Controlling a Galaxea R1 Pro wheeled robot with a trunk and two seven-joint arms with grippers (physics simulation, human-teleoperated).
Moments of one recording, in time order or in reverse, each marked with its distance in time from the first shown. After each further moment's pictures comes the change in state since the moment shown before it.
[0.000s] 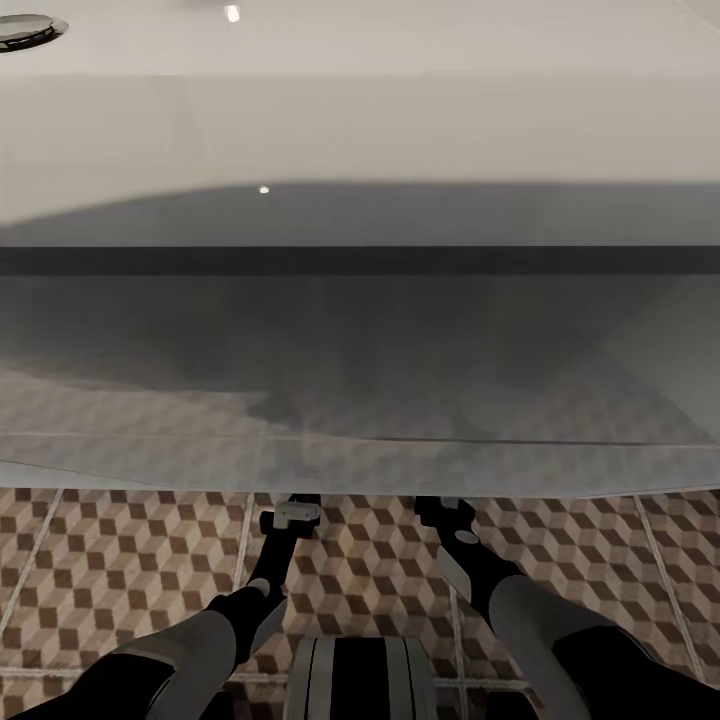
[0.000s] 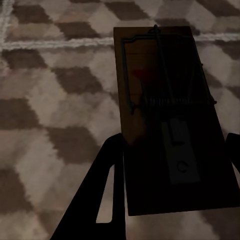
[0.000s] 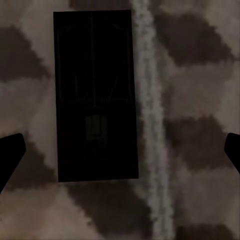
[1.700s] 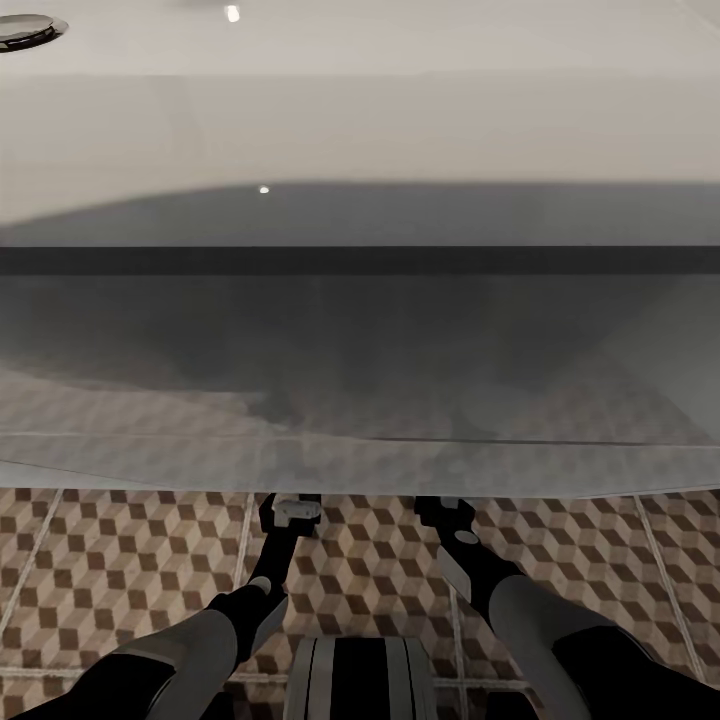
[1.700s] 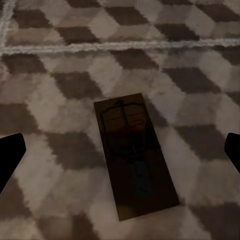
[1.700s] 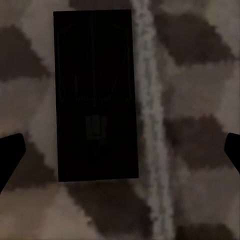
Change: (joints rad) left arm 0.000 -0.003 0.001 -0.012 -0.001 0.005 0.004; right arm 0.000 0.000 0.000 0.000 0.000 0.000 0.000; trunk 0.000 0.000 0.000
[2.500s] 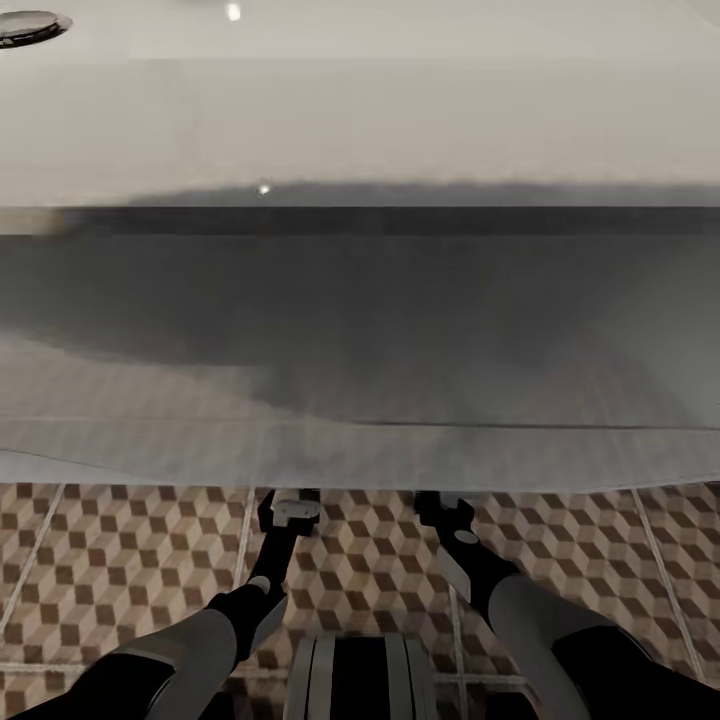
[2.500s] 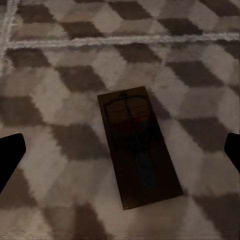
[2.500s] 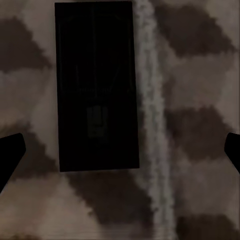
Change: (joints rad) left arm 0.000 0.003 -0.002 -0.002 0.003 0.006 0.005; right arm 0.000 0.001 0.000 -0.001 0.001 -0.001 0.000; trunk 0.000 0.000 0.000
